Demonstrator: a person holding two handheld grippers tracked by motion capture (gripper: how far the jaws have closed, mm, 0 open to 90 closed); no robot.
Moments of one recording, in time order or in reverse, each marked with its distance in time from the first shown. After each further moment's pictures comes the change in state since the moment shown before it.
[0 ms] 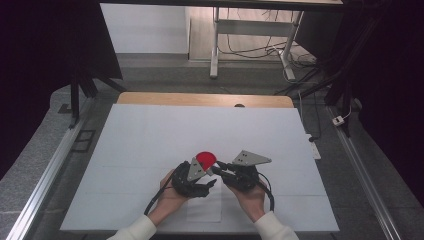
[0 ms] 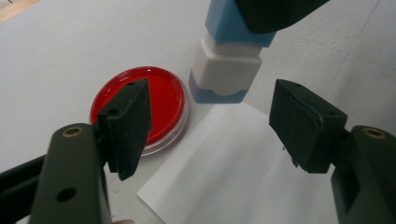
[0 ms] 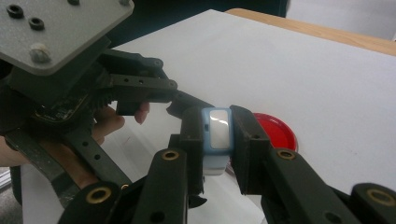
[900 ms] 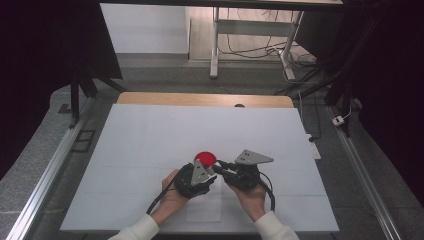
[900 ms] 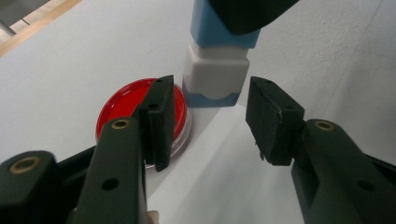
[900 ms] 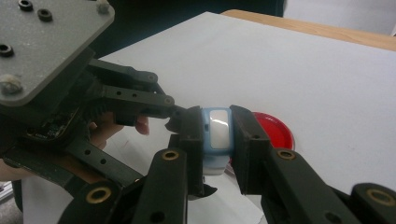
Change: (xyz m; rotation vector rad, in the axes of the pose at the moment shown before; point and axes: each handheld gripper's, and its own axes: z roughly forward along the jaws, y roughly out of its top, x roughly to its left) left arm -0.007 0.001 0.002 -0.023 0.041 0.078; right arm -0.005 -0.002 -0.001 -0.012 -0.003 0.042
